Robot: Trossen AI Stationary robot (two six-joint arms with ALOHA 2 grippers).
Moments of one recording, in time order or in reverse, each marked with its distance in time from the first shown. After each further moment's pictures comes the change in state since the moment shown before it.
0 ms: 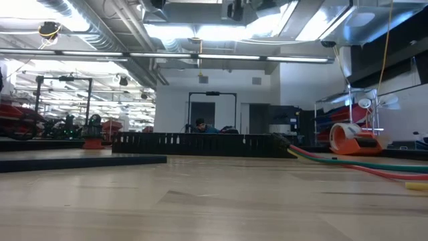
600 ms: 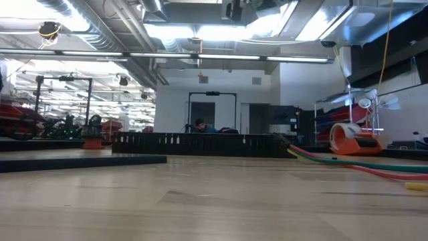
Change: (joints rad) left arm -0.022 0.002 0.000 0.008 0.085 -0.138; right arm -0.001 0.006 0.000 0.019 -0.001 -0.014
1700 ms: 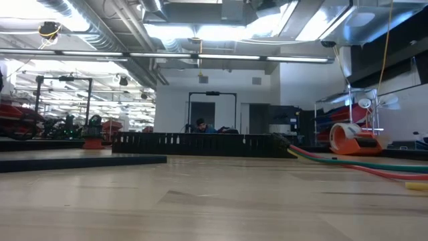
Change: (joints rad) left arm 0.061 -0.097 0.000 0.252 -0.172 -1.590; right arm 0.086 -0.001 0.000 0.034 0.380 -1.171
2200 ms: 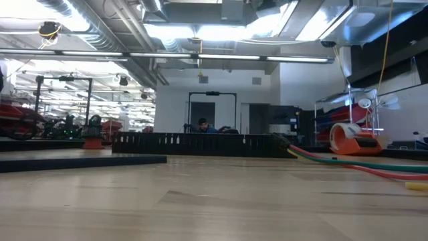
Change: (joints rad) left arm 0.036 0.000 0.000 -0.113 -0.001 -0.206; right arm -0.001 0.000 0.000 0.004 0.039 -0.151
